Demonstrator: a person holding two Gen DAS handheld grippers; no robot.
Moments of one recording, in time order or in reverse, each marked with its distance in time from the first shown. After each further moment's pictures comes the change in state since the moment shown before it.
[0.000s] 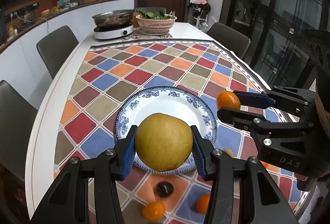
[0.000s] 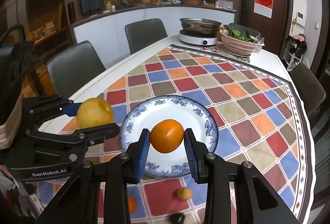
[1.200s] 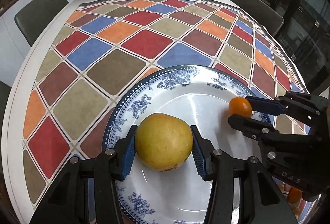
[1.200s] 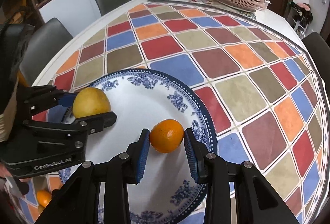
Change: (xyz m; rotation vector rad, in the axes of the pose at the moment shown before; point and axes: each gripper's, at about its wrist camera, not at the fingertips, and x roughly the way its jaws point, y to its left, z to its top) left arm 0.163 0.044 0.028 -0.056 0.271 0.007; right arm 0.160 -0.060 0.011 0.084 0.283 -0.011
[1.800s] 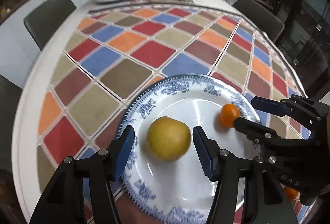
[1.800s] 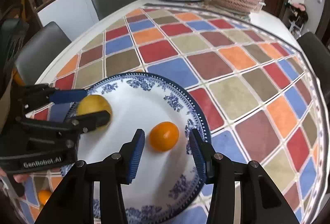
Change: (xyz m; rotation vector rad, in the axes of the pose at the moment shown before) left arm -0.041 -0.003 -0.002 -0.014 -0.050 0.045; right arm -0.020 0.002 -0.003 0.010 -0.039 -0.029
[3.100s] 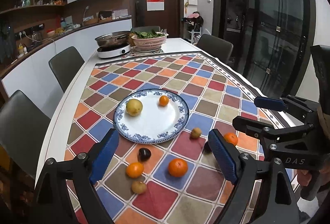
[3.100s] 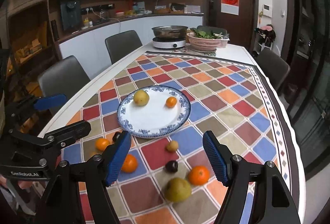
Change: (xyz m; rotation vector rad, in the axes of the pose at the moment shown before) left arm -0.206 -0.088 -0.160 0.127 -0.365 0.000; right arm -0.220 0.045 -0.155 0.087 -0.322 -0.079
